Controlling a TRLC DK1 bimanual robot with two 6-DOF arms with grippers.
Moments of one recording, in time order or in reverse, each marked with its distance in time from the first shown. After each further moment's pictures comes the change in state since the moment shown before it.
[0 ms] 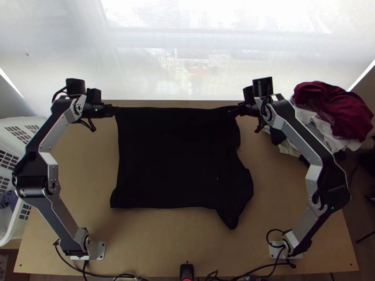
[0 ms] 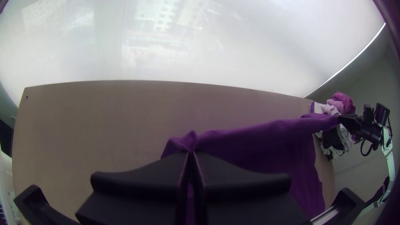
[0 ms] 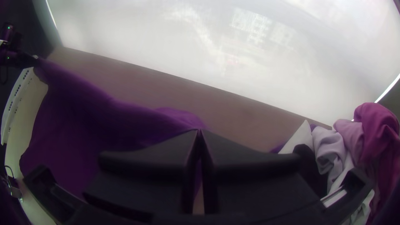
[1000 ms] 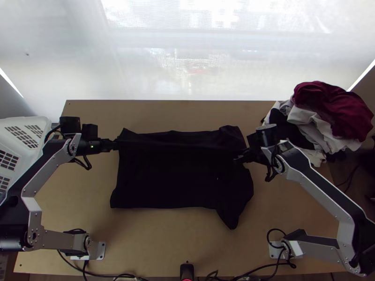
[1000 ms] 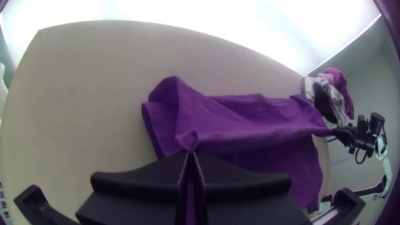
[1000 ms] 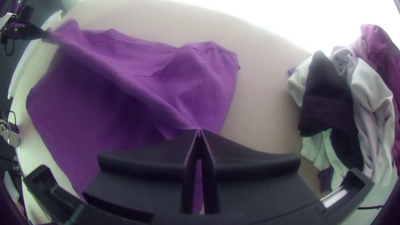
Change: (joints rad) left arm 0.013 -0.439 -0.649 0.133 0.037 -0.001; right arm 0.110 -0.500 -0.677 0.021 0.000 0.037
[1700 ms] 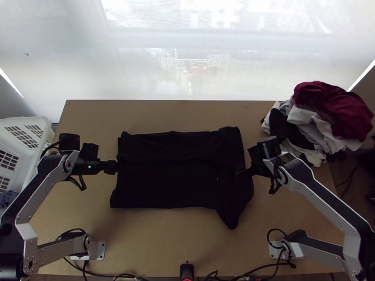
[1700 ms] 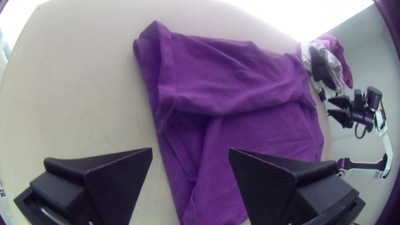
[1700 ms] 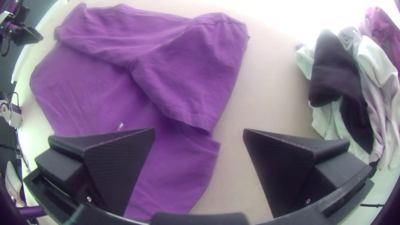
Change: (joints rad) left arm 0.002 -0.196 -0.174 -0.211 0.000 0.119; right arm 0.023 -0.101 -0.122 -0.070 -0.022 0.003
